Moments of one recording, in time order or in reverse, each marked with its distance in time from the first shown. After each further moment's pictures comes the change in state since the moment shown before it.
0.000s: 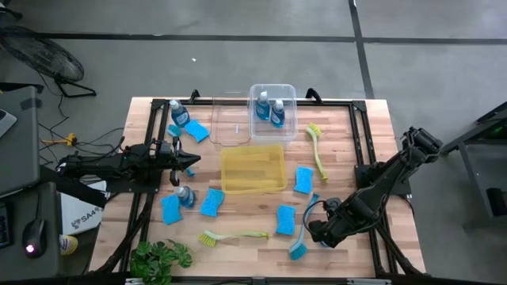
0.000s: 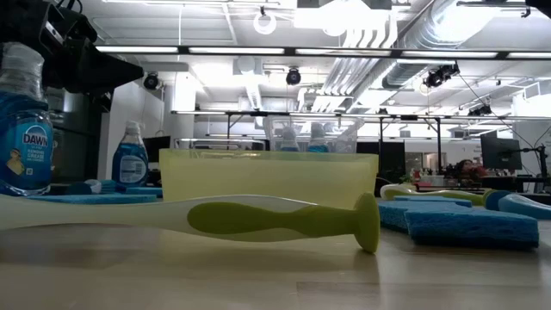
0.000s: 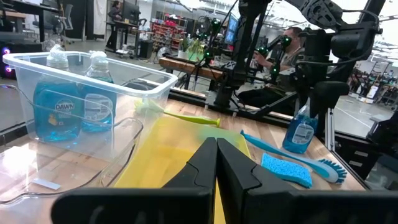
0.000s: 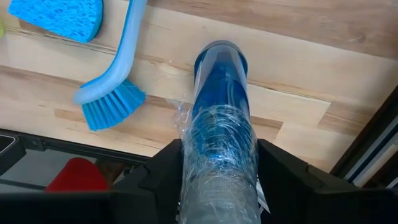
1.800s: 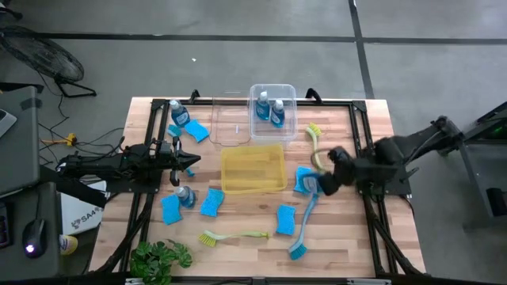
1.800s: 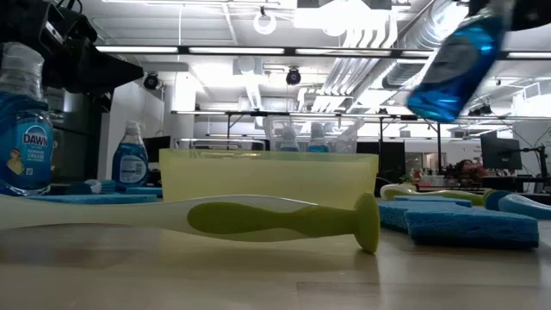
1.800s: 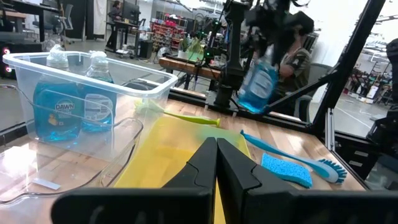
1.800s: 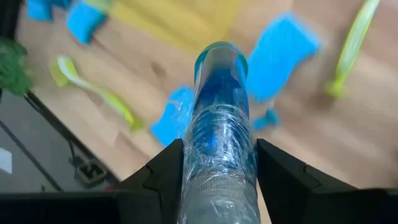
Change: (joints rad) left arm 0.000 0.000 0.000 0.000 0.000 0.000; right arm -0.361 -0.426 0.002 -0.161 0.314 -0.729
